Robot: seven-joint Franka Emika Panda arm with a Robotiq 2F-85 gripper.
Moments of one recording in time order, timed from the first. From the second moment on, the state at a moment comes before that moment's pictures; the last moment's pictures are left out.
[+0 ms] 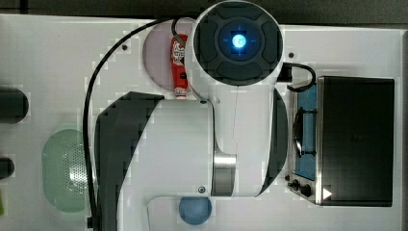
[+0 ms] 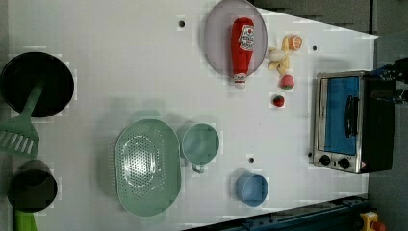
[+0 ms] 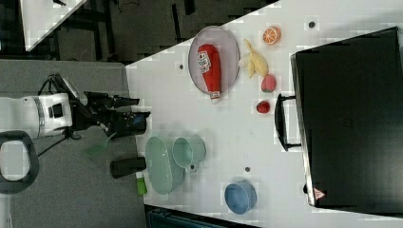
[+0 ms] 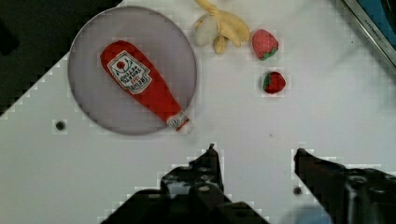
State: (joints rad) arm -0.02 -0.01 0.02 -1.76 0.02 0.19 -0.05
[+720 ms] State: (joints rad) arm -0.10 -0.10 0.09 -1.78 0.01 0.06 -0.06
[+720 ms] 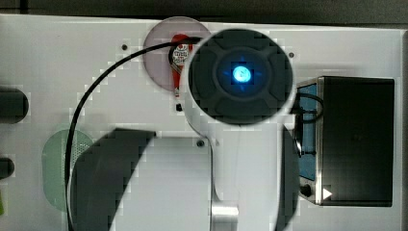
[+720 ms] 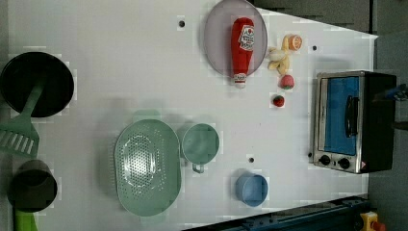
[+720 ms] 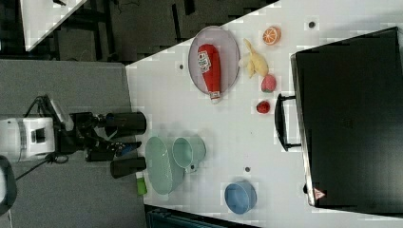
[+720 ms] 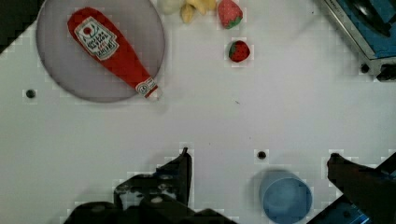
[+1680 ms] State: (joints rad) arm -0.08 0.36 0.17 -1.81 0.02 0.40 -0.37
